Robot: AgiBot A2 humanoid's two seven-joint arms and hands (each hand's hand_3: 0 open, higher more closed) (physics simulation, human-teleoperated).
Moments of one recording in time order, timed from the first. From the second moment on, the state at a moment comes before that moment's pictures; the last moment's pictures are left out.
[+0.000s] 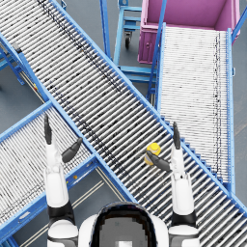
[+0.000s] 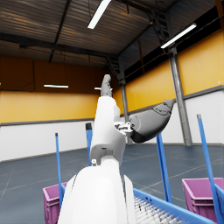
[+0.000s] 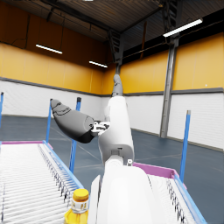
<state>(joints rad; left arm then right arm) 0.39 1.35 -0.13 -1.98 1.51 0.00 0.00 0.21 -1.35 0.05 2.05 1.42 0.00 0.00</state>
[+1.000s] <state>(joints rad) 0.40 1.37 -0.06 -1.85 1.51 0.00 0.00 0.30 -1.44 0.29 1.18 1.42 0.00 0.00</state>
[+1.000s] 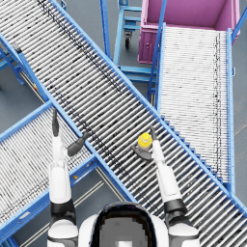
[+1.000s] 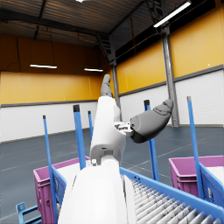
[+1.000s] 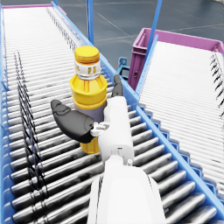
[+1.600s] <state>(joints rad) 0.33 1.38 -0.04 -1.92 1.51 0.00 0.00 0.39 -1.52 0.23 1.48 1.42 0.12 0.00</state>
